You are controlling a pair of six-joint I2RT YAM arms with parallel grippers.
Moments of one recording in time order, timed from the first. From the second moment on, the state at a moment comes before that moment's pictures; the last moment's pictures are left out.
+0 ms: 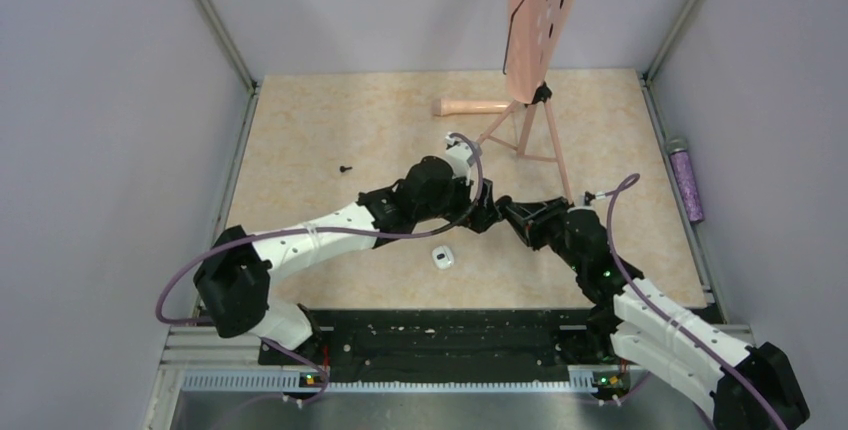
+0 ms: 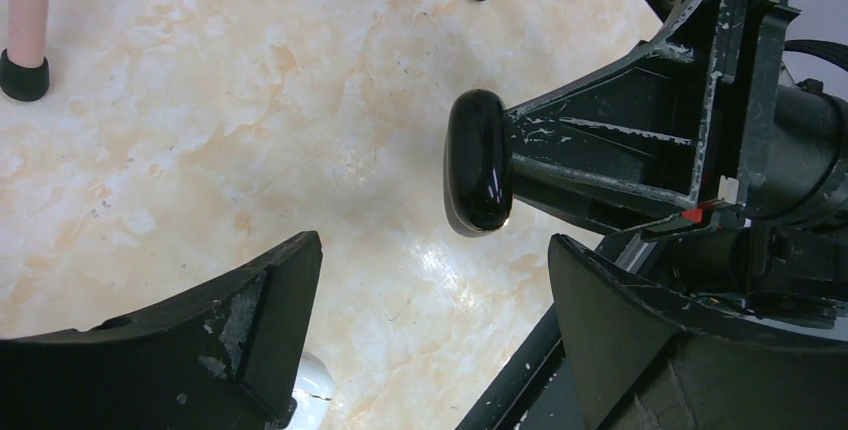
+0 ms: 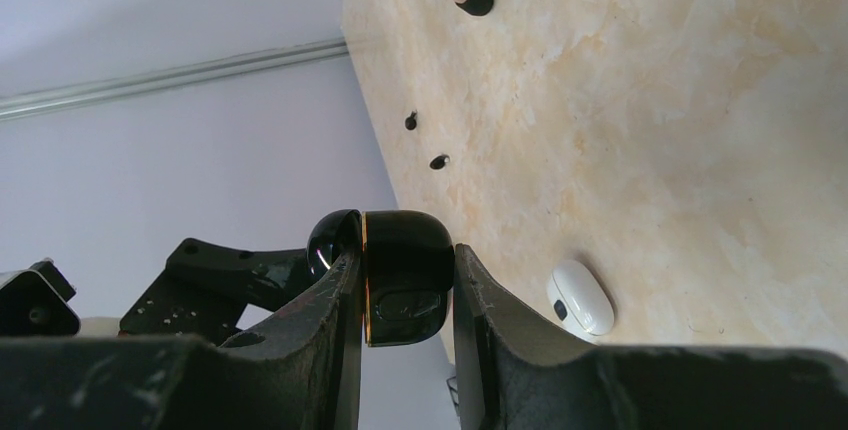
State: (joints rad) left arm -0.93 1.47 1.03 -0.04 0.07 -0.46; right arm 0.55 0.75 0.26 0.15 0.07 1.55
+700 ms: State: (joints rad) left arm -0.94 1.50 1.08 -0.09 -0.07 -0.45; right arm 0.55 0.71 0.26 0.15 0.11 1.55
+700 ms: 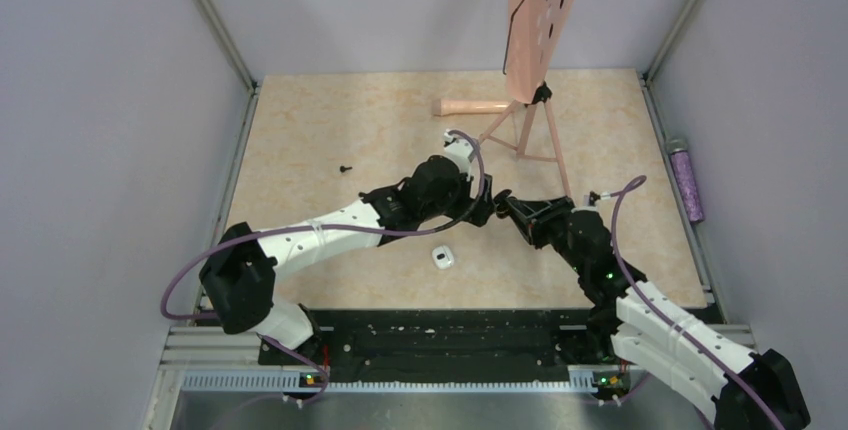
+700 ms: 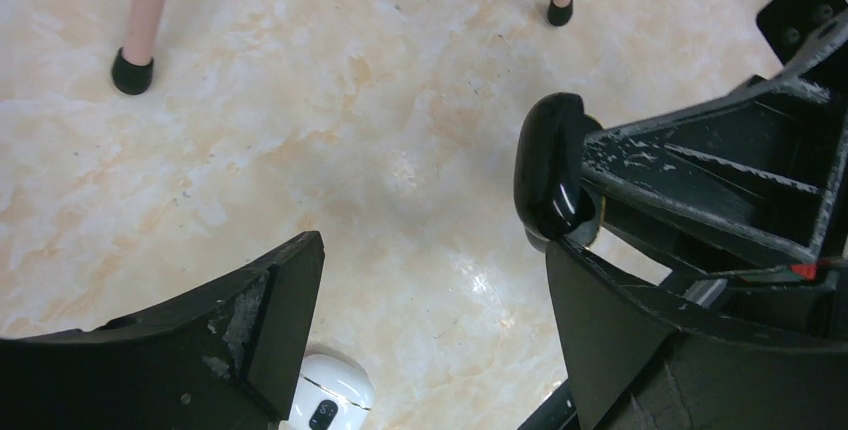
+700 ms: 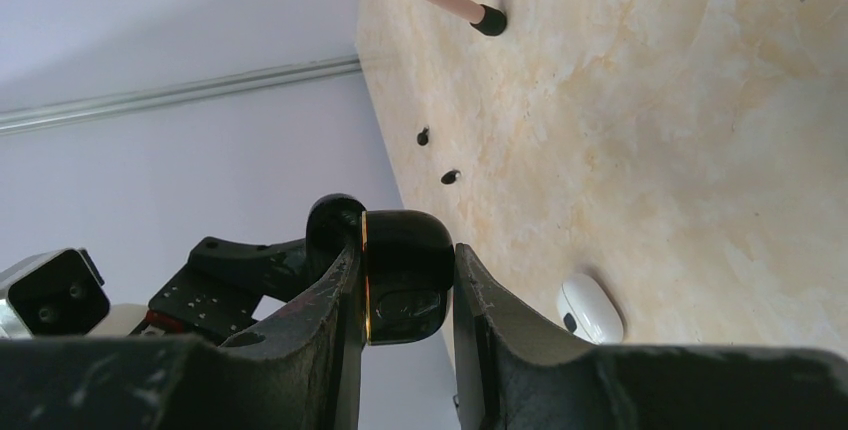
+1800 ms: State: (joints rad) left arm -0.89 1.27 0.73 0.19 -0.02 -1.06; right arm 0.57 0.70 0.19 0.38 0.14 1.59
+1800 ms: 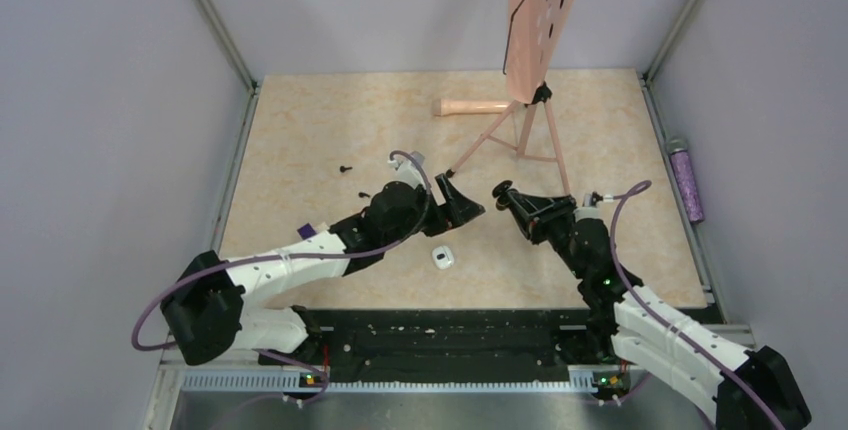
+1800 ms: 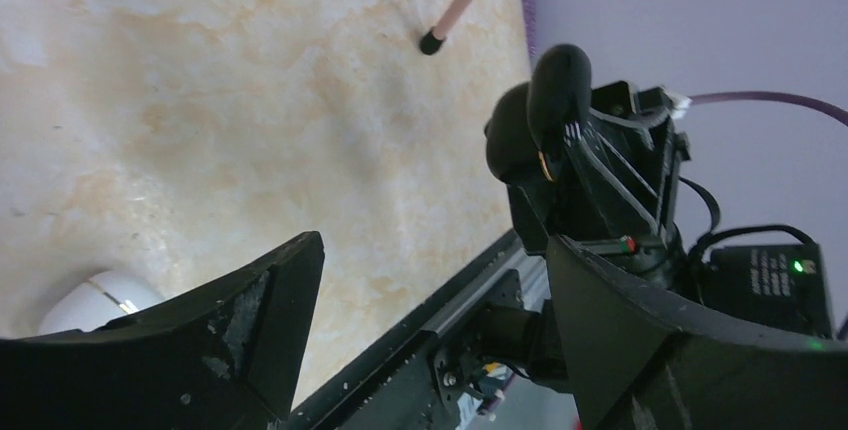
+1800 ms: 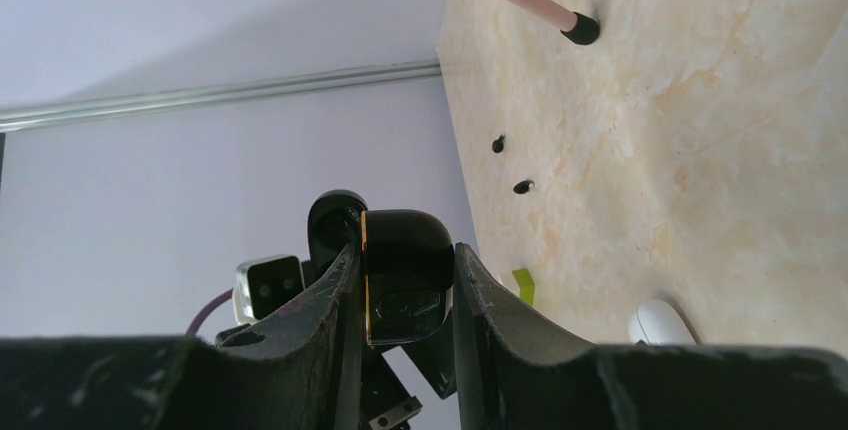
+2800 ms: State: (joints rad) left arm -0.87 1.45 0.68 0.70 0.27 -1.21; right arm 0.57 0.72 0.19 0.45 0.10 1.63
